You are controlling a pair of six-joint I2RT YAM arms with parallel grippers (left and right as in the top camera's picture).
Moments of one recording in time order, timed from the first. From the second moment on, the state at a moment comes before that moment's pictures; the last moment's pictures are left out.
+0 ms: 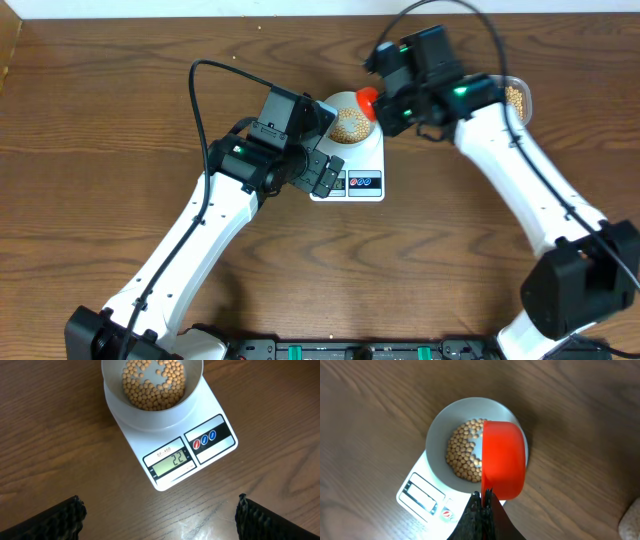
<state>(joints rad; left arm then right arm) -0.46 1.47 1.26 -0.84 0.10 0.06 0.37 1.79 1.58 -0.75 -0.26 -0.10</state>
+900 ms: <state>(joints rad) -0.46 1.47 1.26 -0.84 0.10 0.06 0.02 1.72 1.57 -0.85 0.09 0.00</state>
